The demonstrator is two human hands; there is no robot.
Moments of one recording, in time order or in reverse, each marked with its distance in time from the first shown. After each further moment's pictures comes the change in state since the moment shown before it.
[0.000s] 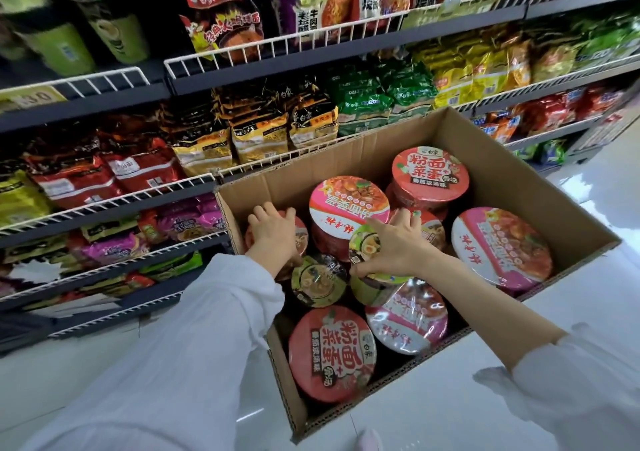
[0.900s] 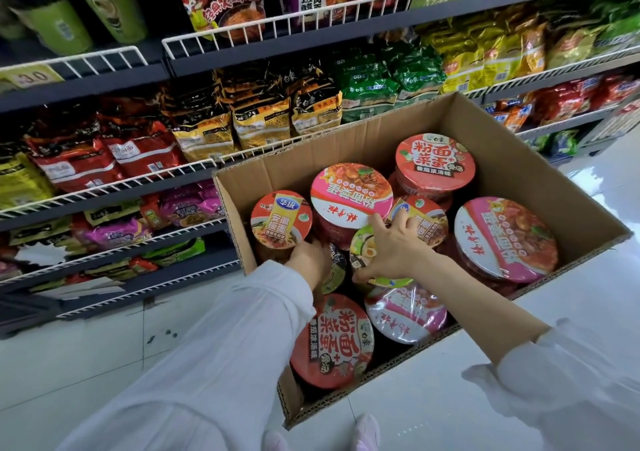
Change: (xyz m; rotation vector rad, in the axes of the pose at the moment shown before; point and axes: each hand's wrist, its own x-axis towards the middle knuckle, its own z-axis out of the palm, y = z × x) left_hand -0.030 0.053 0.024 0.310 -0.228 0.455; right_hand 0.001 0.000 0.018 -0.020 -0.074 0.011
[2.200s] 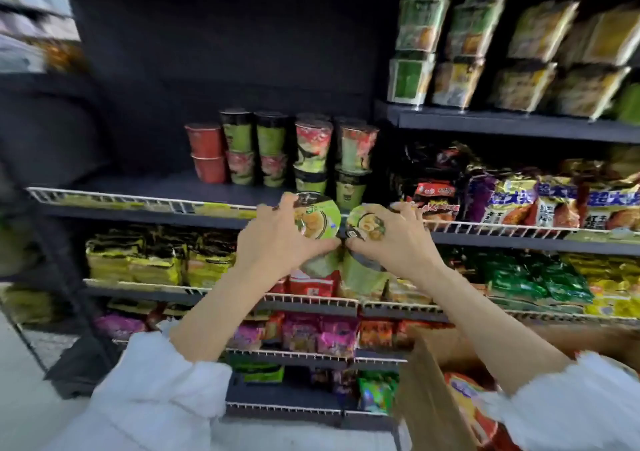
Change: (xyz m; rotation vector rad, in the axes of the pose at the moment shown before) left_hand -0.300 -0.338 0.035 -0.884 0.983 -0.783; right_hand -0.052 -0.368 -0.149 0.148 0.672 -0.499
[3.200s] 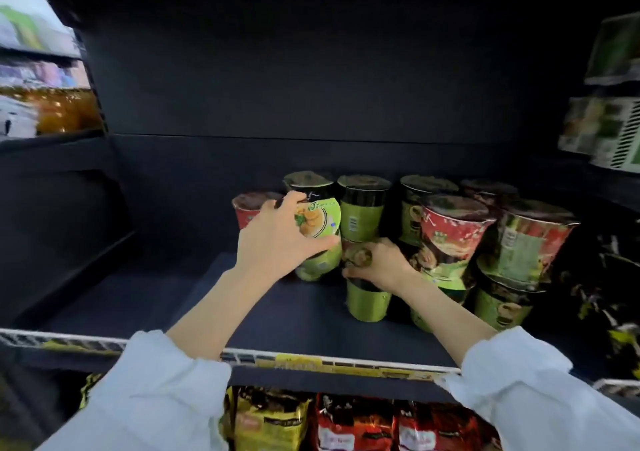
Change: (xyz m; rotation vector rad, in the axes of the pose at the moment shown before) left_hand 0.372 -0.210 -0.018 -0.084 0.173 0.051; right_hand 0.411 -0.141 0.201 0.021 -0.179 -0.008
